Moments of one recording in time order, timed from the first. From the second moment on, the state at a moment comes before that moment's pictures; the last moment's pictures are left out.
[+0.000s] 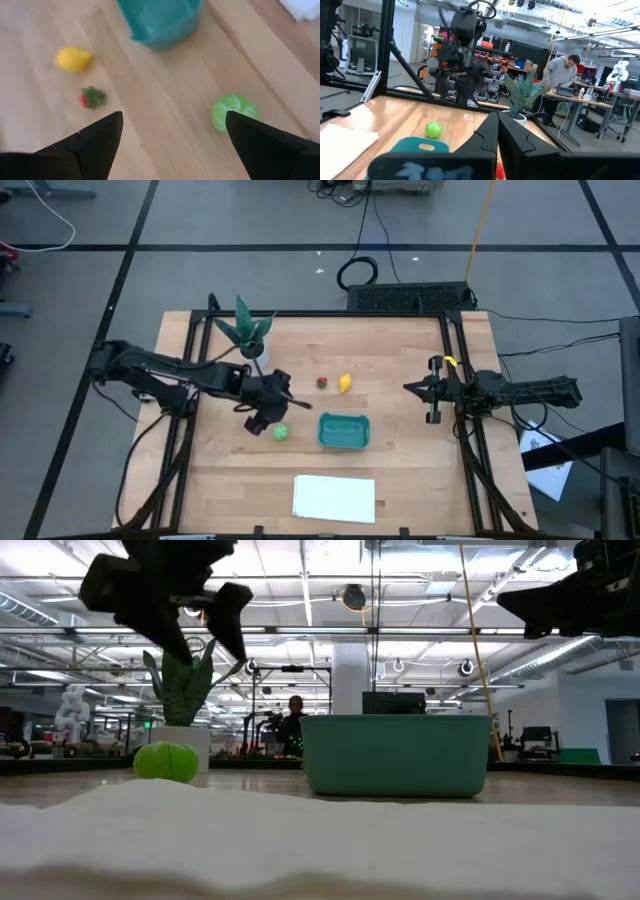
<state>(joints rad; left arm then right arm) -0.11 1.37 0.99 -0.63 -0.03 0.52 0.08 0.06 0.01 0.21 0.13 -0.22</state>
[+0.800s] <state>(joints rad) -0.19 1.38 0.99 -0.65 -0.02 0.59 0.08 0.06 0.01 0.21 0.13 -0.22</state>
